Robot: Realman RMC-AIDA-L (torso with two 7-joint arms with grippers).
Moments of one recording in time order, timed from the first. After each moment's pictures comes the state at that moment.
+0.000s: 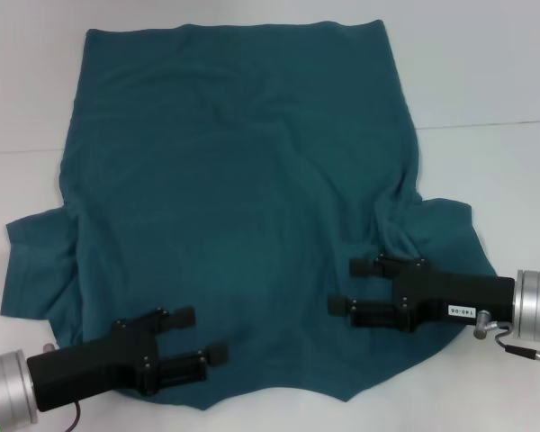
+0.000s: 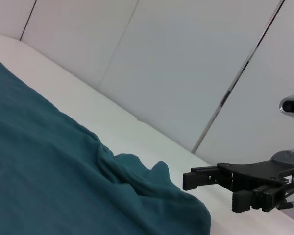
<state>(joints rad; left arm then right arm) -0.43 -2.16 0.64 0.55 1.97 1.55 -1.40 0.54 2.06 -0.72 -0.44 -1.91 -1.44 1.34</state>
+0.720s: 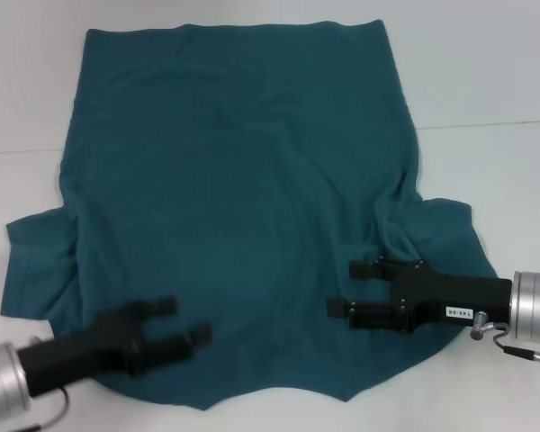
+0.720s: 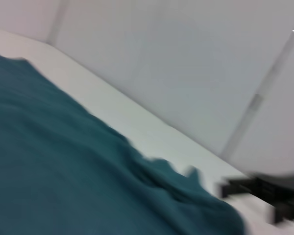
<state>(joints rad) -0.43 -2.16 0.61 0.55 1.98 1.49 -1.41 0.54 2.06 -0.73 -0.44 -1.91 -1.42 1.34</state>
